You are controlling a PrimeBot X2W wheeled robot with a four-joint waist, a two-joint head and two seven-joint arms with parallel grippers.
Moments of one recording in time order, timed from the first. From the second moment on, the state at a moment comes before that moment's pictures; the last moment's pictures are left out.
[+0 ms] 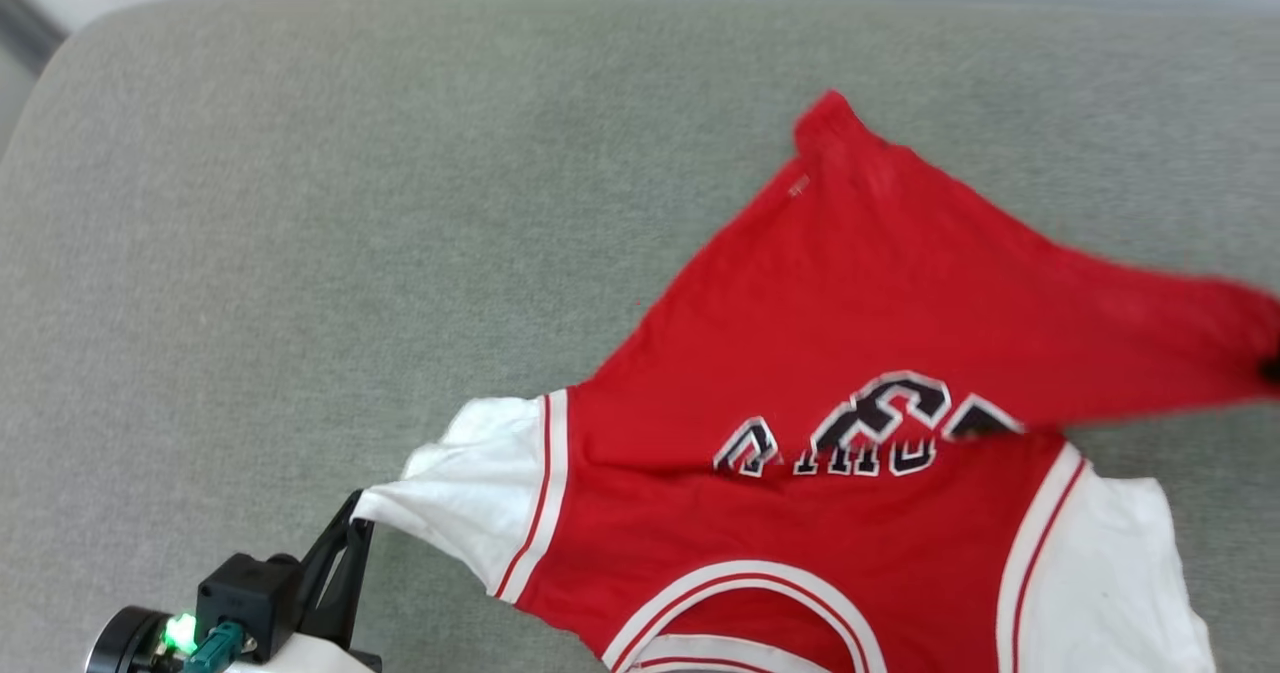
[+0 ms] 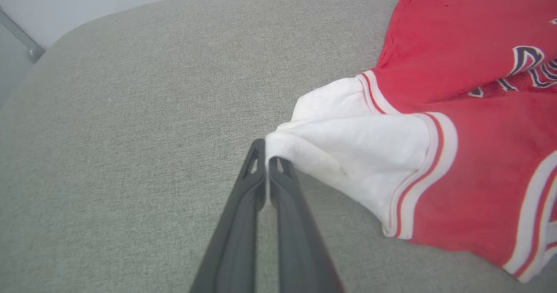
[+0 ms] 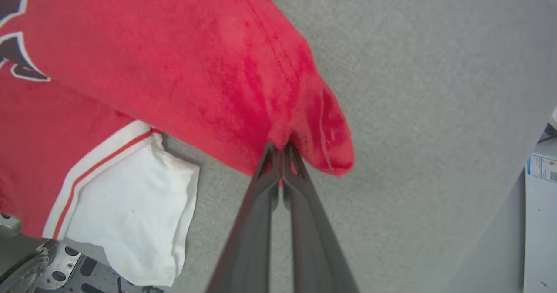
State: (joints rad) left arm -0.11 0.81 -0.75 -0.15 -0.74 0.47 -0.26; right arm -0.65 -1.04 0.60 0.07 0.90 0.13 0.85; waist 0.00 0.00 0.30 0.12
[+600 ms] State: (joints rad) left arm -0.02 0.81 -0.71 -0.16 -0.75 0.47 -0.26; right arm -0.02 -1.00 0.44 0.08 0.98 0.13 0.65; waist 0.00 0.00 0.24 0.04
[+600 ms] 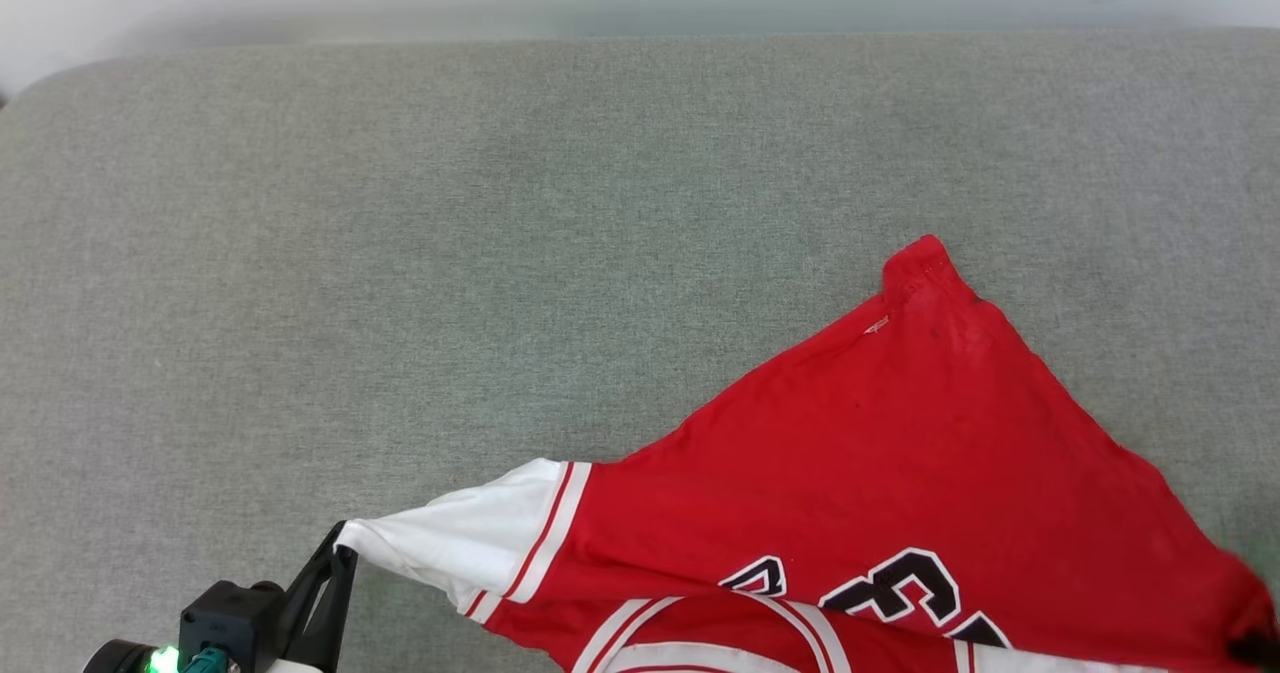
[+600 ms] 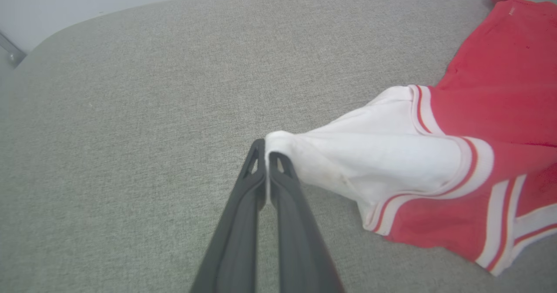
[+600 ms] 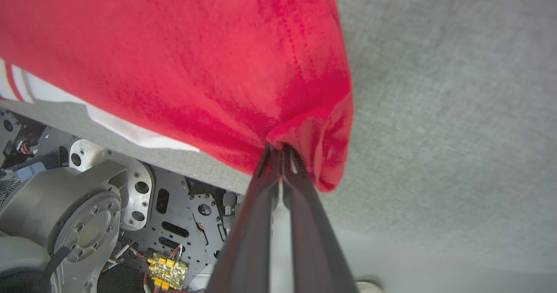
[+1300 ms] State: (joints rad) left arm -0.11 0.78 -0.73 -0.16 -0.70 0.44 -0.25; right arm -0.56 -0.97 0.42 -0.15 0.79 0.13 0.84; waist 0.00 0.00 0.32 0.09
